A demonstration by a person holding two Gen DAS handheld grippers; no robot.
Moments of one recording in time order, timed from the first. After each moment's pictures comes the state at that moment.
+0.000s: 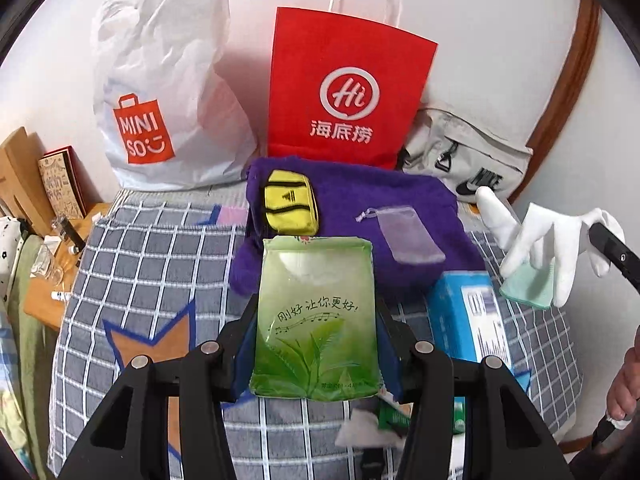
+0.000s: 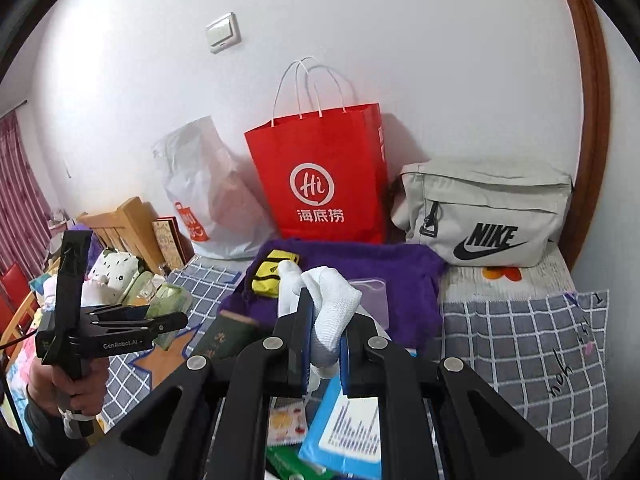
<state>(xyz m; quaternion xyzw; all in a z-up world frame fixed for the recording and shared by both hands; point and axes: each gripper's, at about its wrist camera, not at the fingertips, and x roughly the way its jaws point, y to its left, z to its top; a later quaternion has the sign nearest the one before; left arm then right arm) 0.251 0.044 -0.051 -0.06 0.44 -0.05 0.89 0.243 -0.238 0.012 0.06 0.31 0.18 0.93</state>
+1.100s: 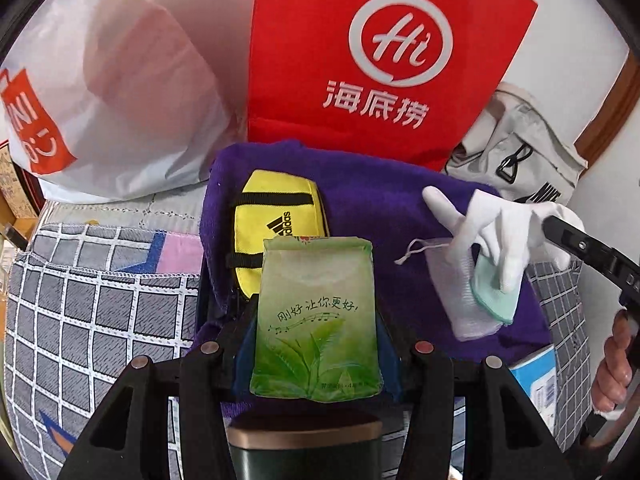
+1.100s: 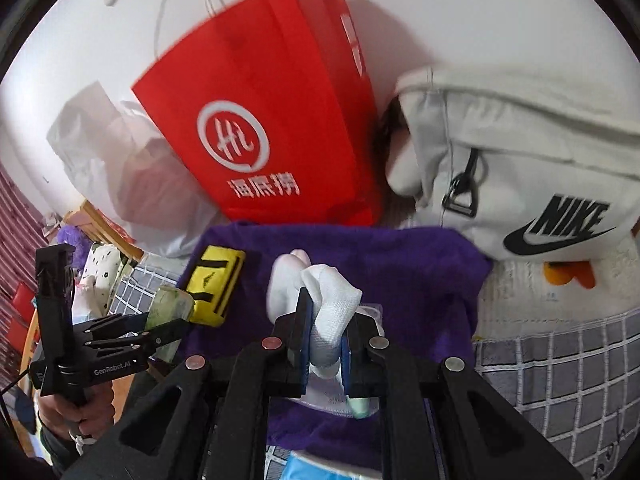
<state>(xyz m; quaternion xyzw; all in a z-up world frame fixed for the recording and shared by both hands) 0.396 0.041 -0.136 -0.07 0.50 -0.07 0.86 0.439 -0.223 -0.089 0.10 0.43 0.20 0.87</state>
